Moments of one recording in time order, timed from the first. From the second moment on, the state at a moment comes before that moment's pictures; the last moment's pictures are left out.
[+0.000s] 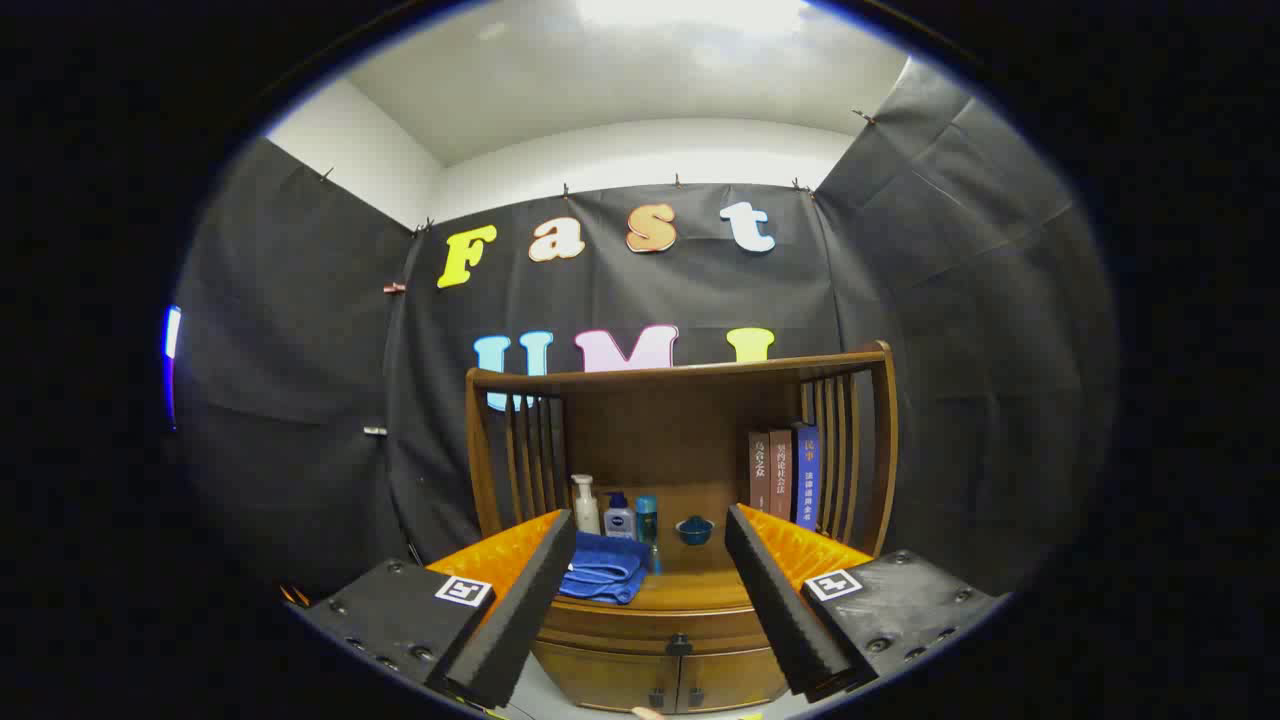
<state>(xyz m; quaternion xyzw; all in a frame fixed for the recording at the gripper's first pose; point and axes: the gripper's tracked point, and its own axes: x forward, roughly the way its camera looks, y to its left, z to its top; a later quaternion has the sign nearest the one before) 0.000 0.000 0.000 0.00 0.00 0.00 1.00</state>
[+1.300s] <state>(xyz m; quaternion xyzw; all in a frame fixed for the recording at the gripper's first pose) 0.000 0.000 -0.006 -0.01 0.01 0.00 1.00</state>
